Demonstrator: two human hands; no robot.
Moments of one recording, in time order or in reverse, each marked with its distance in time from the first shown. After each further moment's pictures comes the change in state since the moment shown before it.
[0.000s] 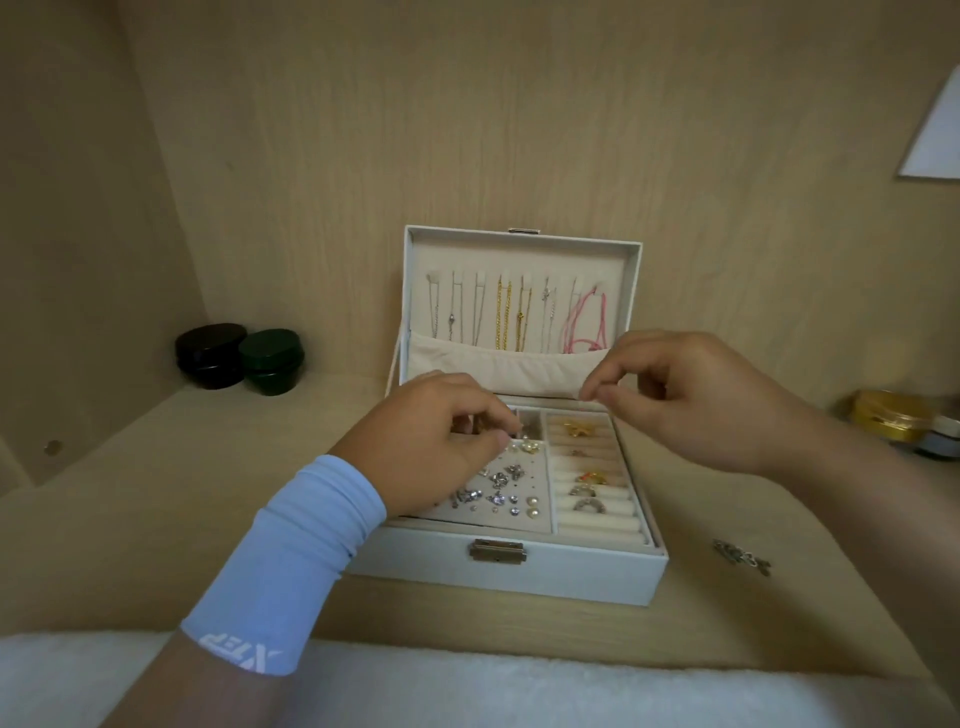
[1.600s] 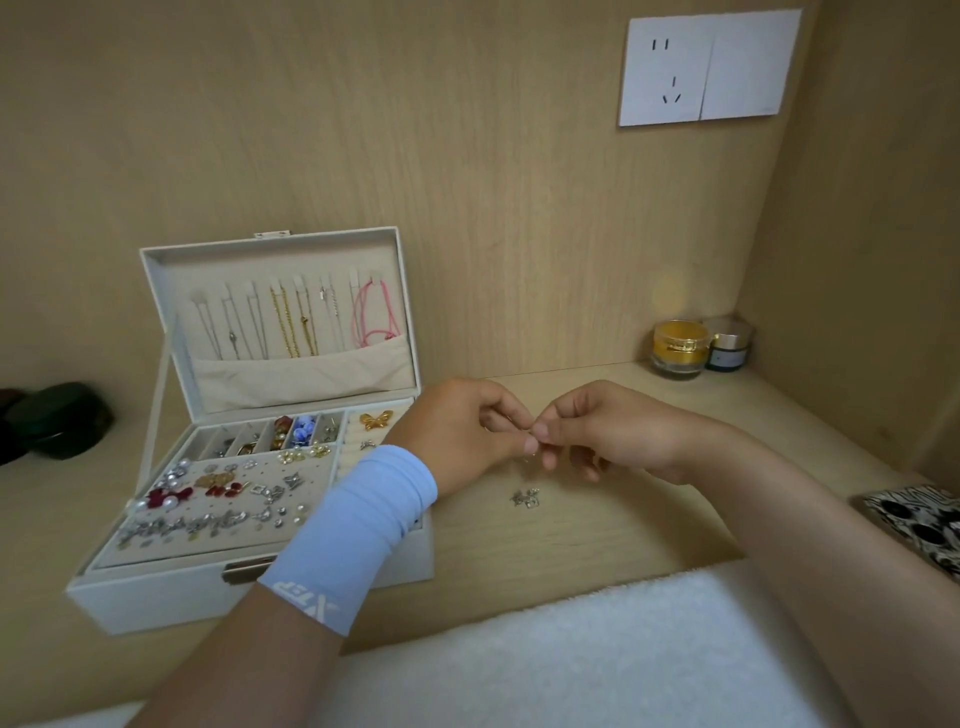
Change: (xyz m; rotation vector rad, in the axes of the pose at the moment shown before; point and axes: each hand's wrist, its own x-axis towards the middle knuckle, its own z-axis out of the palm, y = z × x) left_hand 0.080 0.120 0.139 -0.210 -0.226 -0.112; right_hand -0.102 0.107 -0.037 0.553 -0.205 0.556
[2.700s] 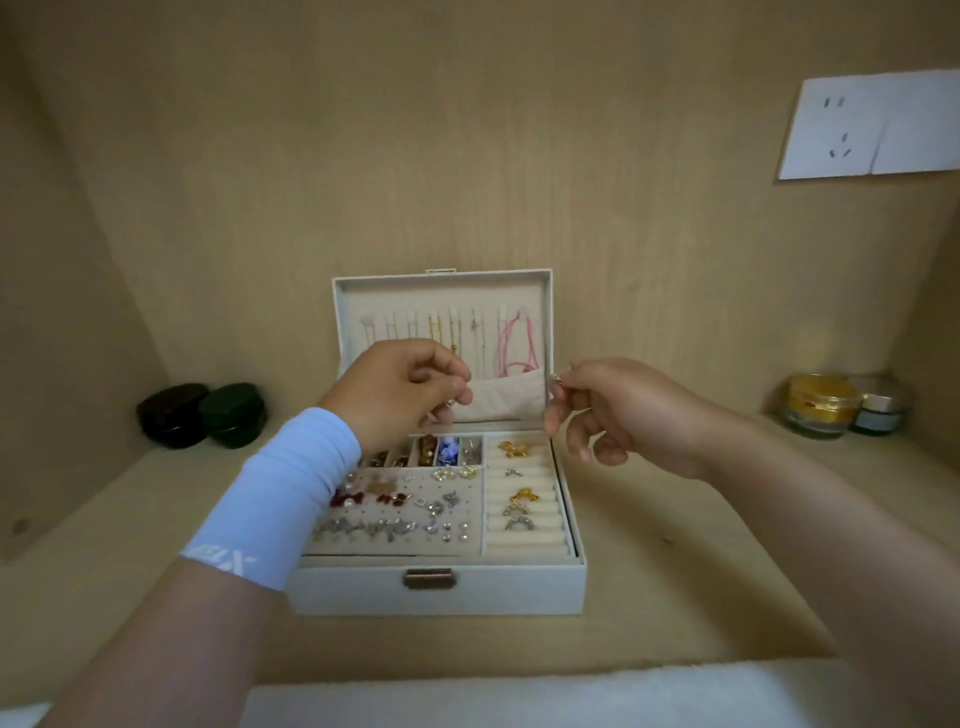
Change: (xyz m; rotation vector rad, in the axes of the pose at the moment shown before) left_hand -0.047 -0.050 -0.154 -0.148 0.249 -0.122; right_hand 0.056 -0.097 0.060 0.258 -0.005 -0.118
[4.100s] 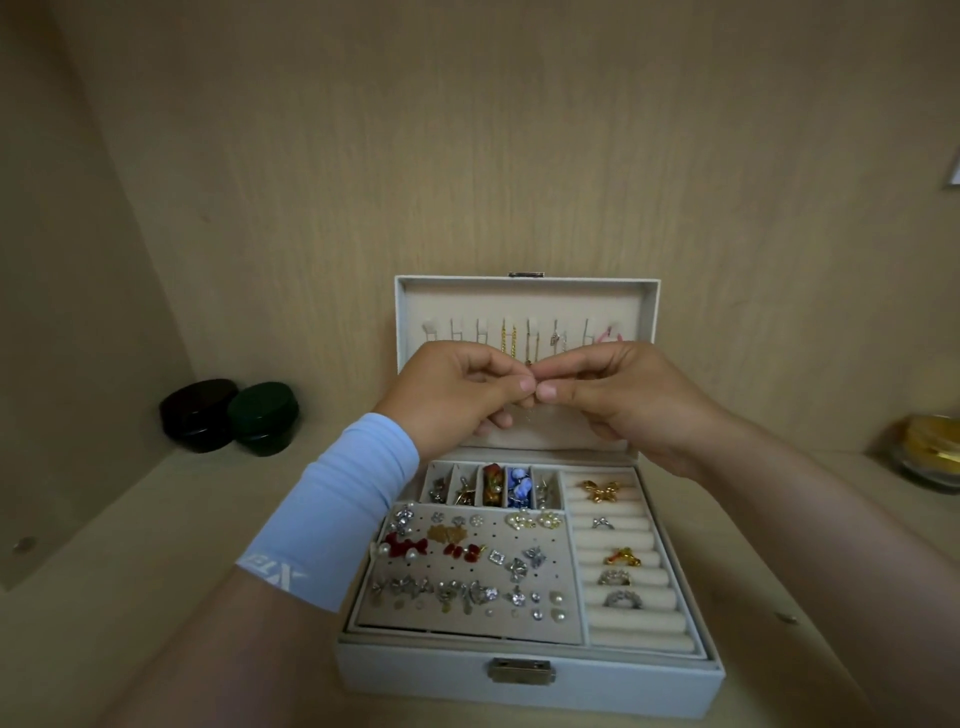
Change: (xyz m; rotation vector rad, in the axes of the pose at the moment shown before) left_hand 0.036 -0.026 -0.024 -0.180 -0.010 -0.020; right_hand 0.082 -0.017 0.048 0.006 0.084 -0.159
